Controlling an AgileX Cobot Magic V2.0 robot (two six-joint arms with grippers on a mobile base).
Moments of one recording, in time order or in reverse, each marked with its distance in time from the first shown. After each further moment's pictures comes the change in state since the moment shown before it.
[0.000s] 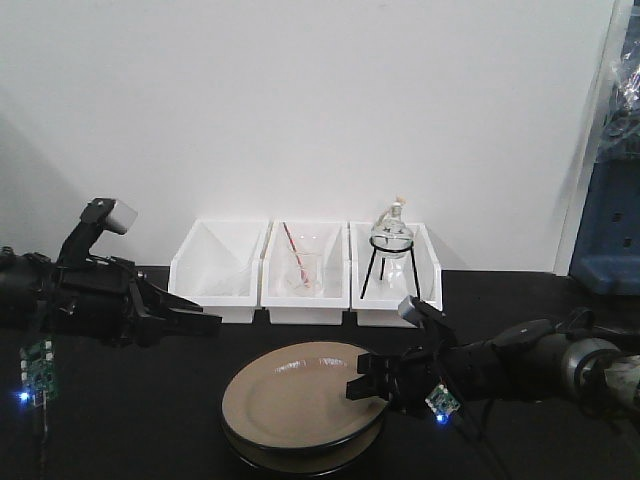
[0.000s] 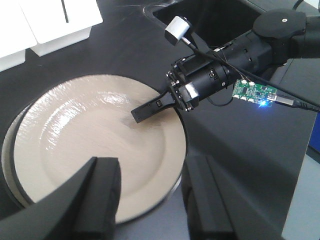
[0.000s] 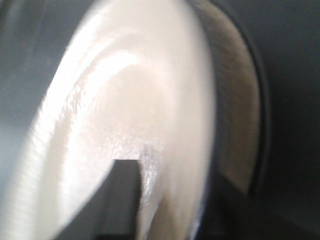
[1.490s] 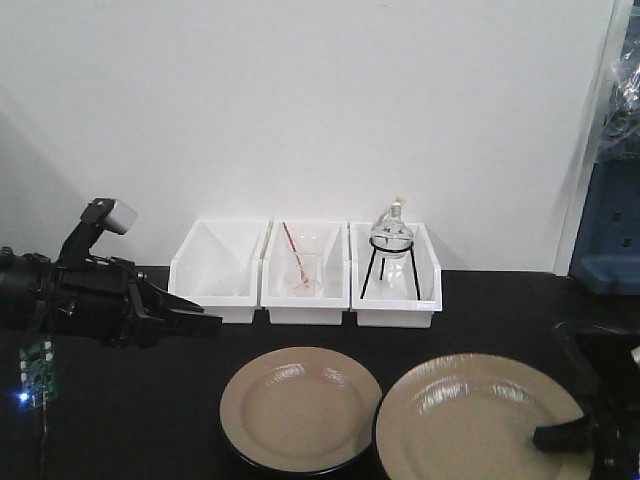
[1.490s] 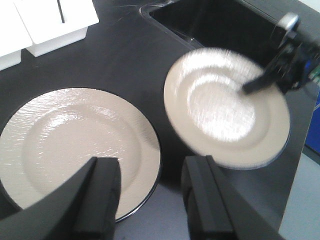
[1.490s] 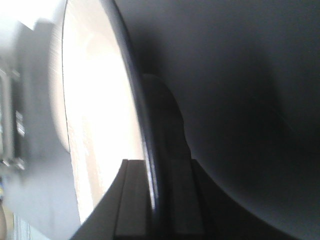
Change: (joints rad) left arm 0.000 0.000 0.000 -0.003 0.010 0.003; right arm -0.527 -0.448 0.566 0.040 0.287 0.046
